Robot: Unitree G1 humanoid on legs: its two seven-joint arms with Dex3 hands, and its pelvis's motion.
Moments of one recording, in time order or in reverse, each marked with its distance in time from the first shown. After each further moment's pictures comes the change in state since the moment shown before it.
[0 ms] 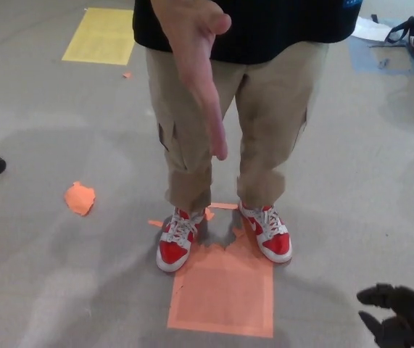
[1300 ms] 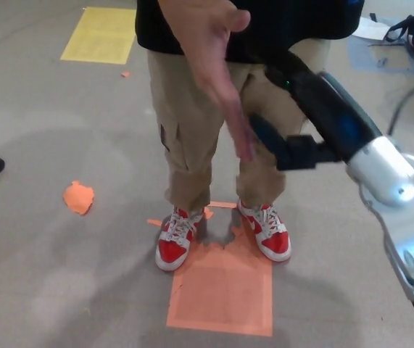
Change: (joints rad) left_arm 0.000 -0.004 -0.007 0.017 0.000 -0.040 -0.042; right_arm -0.144 0.119 0.008 -1.164 0.004 0.263 0.019
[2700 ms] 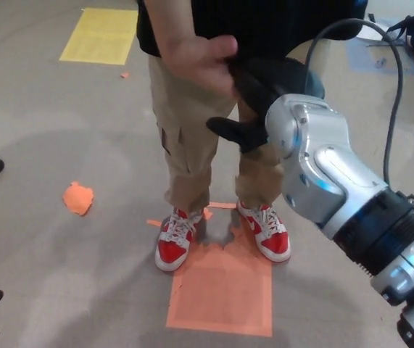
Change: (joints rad) left_arm 0.005 0.008 -0.003 -0.034 0.002 -0.023 -0.025; right_arm -0.376 0.087 0.377 0.529 -0.375 0.384 -0.123
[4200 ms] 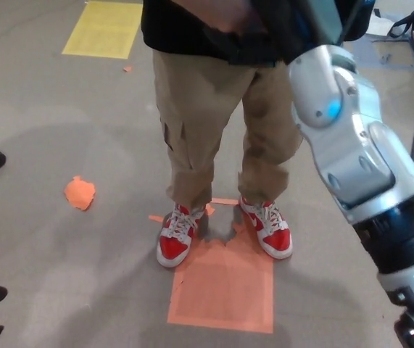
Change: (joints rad) left_arm -0.010 0.001 0.003 -0.001 0.000 0.001 -0.018; right_arm 0.111 0.015 -0.338 -0.345 0.129 -0.344 -0.199
